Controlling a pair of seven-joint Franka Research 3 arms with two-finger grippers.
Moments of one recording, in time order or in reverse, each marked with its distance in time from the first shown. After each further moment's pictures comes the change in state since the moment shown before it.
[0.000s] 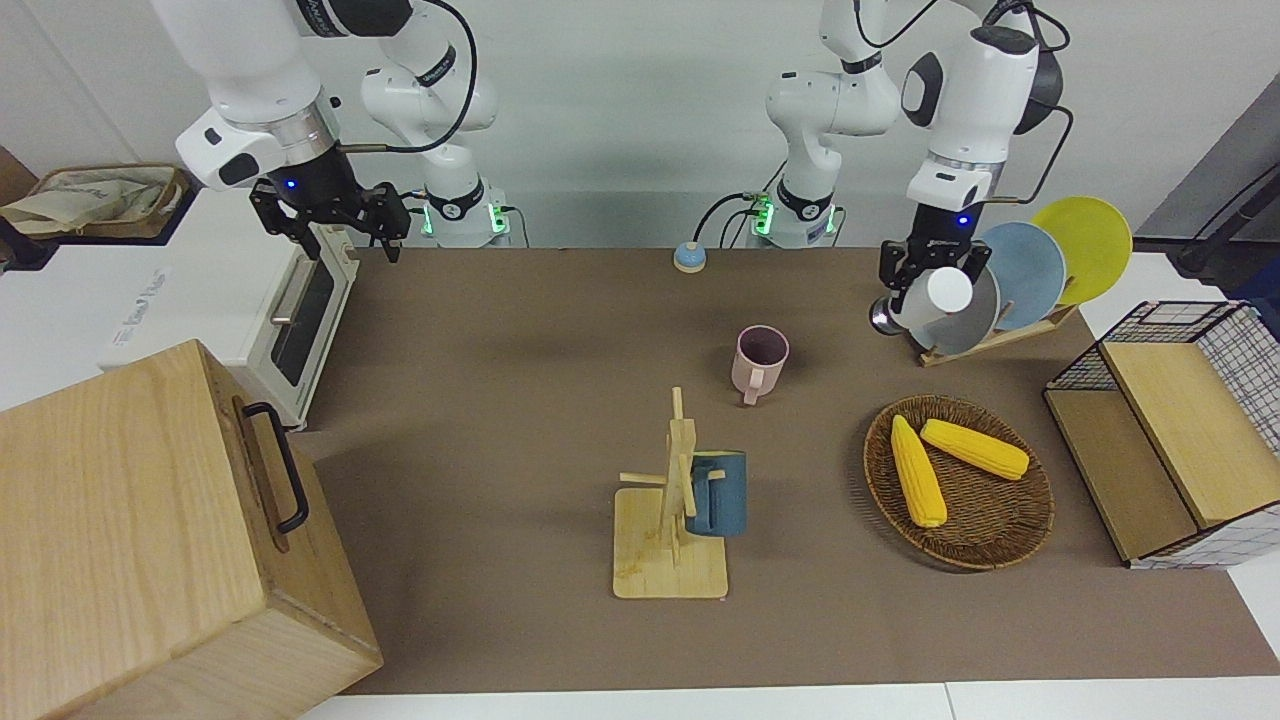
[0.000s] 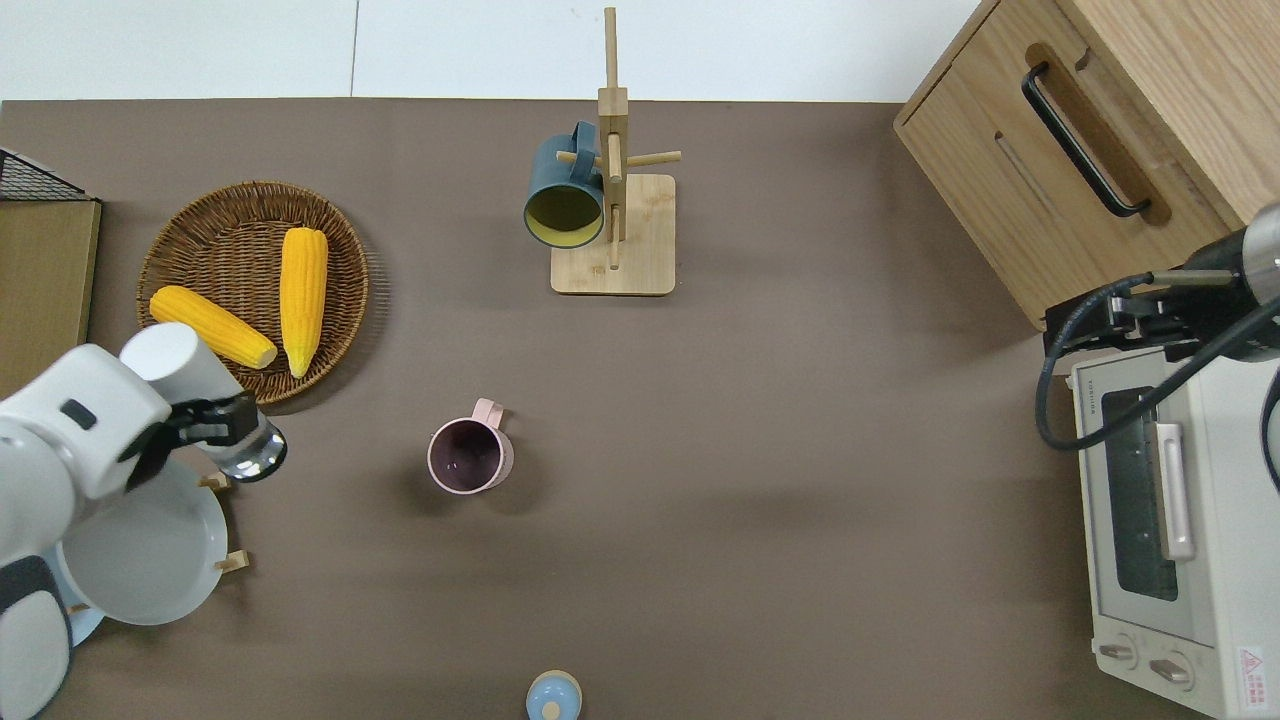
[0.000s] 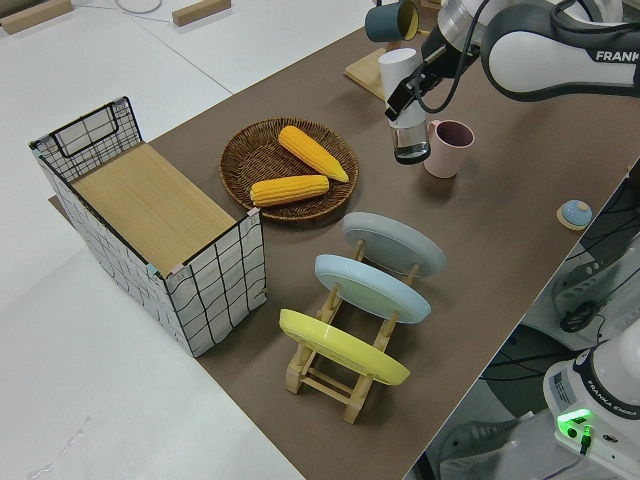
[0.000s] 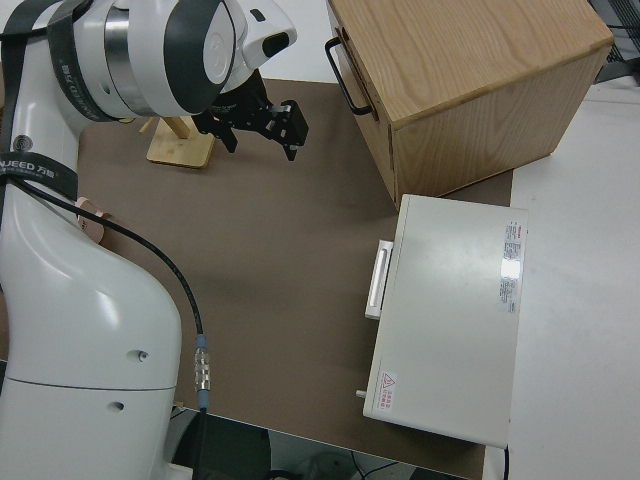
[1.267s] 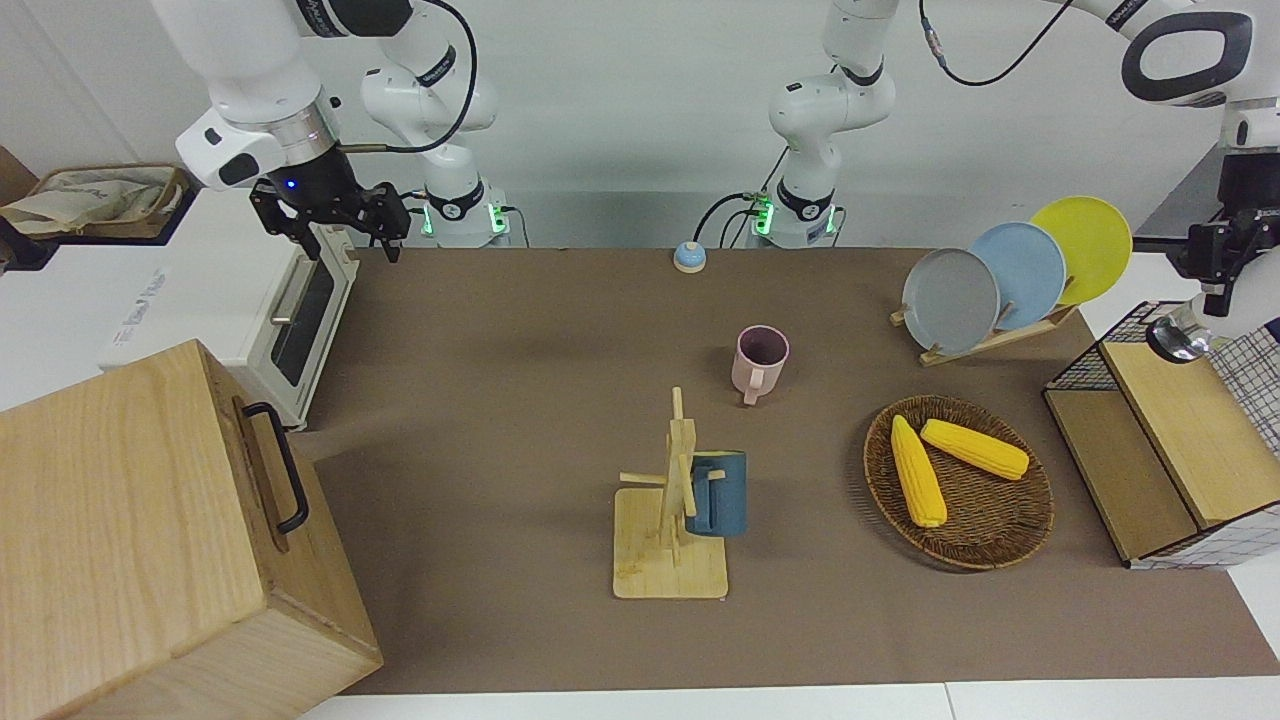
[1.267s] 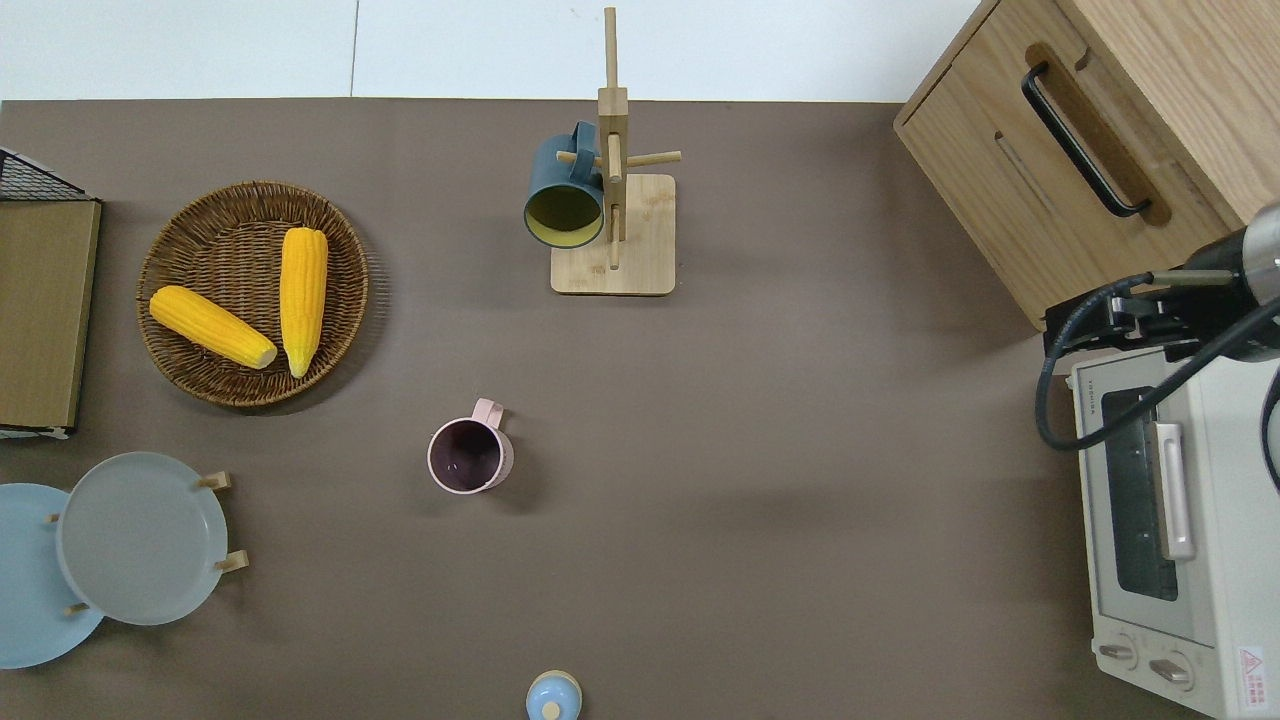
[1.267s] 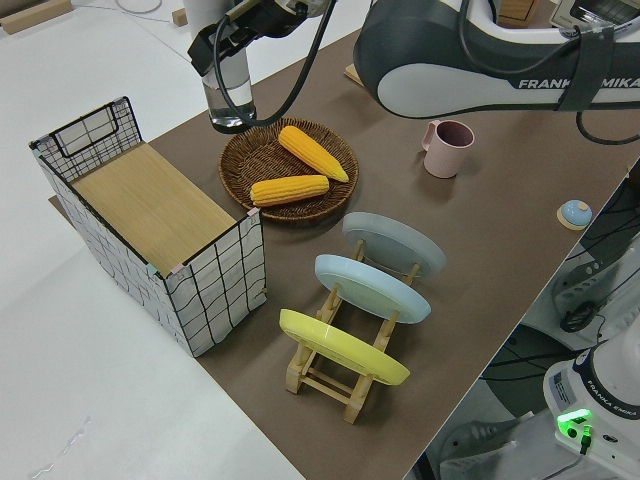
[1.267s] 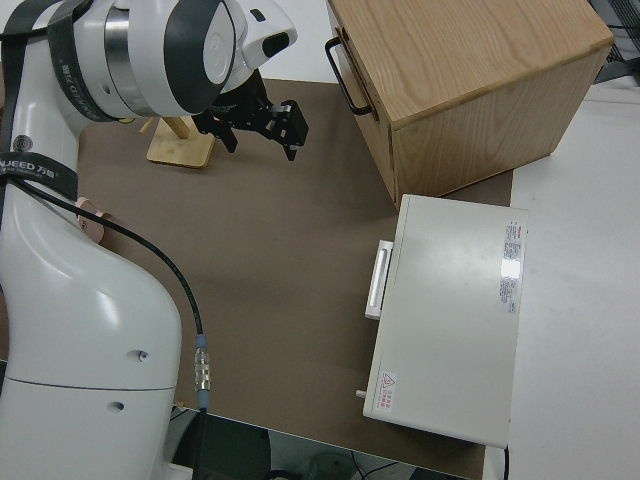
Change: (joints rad) left arm 0.429 0.345 0.019 0.560 -0.386 0.062 0.528; right arm 0.000 0.000 0.000 0.000 0.000 0.000 0.000
